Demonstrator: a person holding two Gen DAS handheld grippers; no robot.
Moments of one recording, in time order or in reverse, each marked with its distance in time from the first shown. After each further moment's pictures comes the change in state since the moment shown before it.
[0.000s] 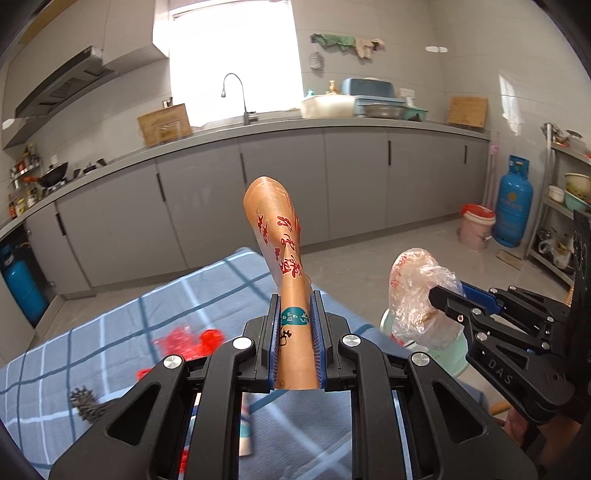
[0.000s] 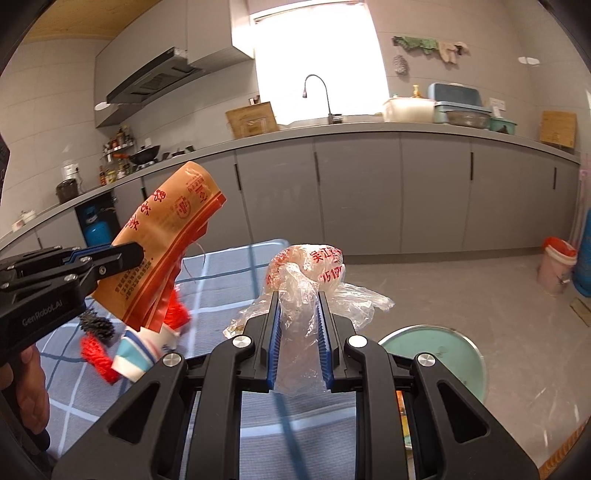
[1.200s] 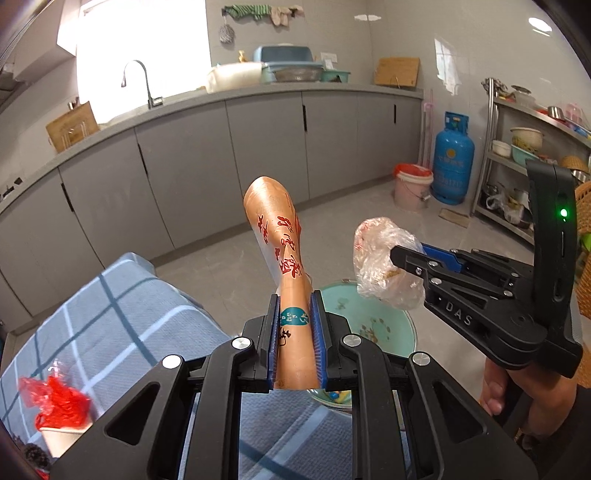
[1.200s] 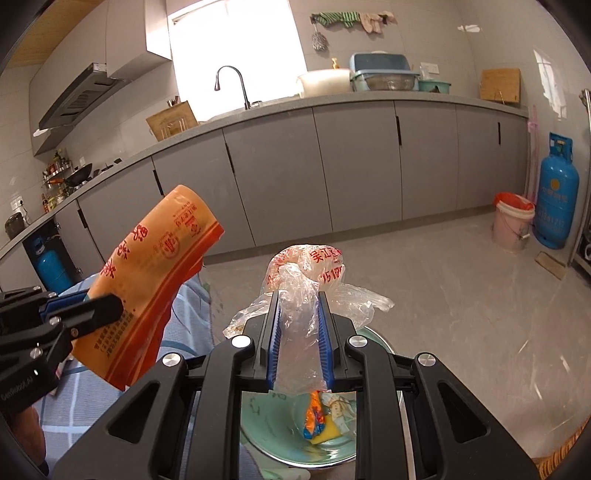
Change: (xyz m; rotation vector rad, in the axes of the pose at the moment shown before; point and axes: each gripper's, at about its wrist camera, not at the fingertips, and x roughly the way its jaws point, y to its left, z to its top) left arm 0.101 -0.130 0.004 0.149 0.110 -0.251; right arm 0.039 -0.155 -0.020 0.155 0.059 -0.172
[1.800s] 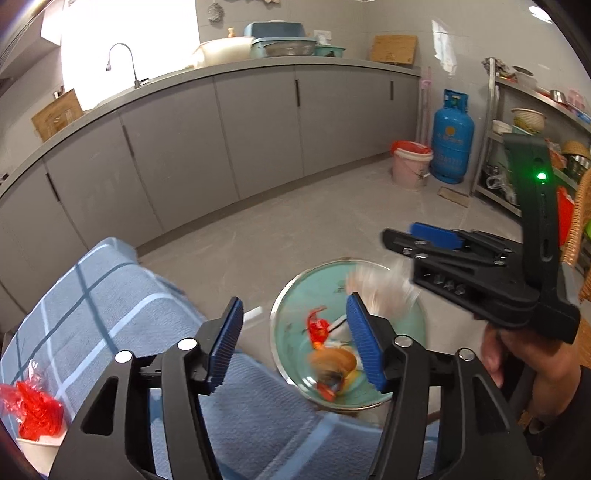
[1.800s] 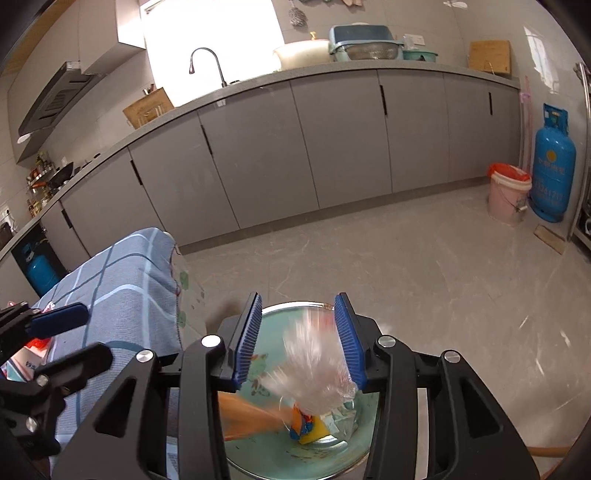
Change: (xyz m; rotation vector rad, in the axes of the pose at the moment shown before) left arm 0.049 0.001 -0.014 0.011 0.071 0.005; right arm 0.047 -0.028 -0.010 0.073 0.075 -0.027
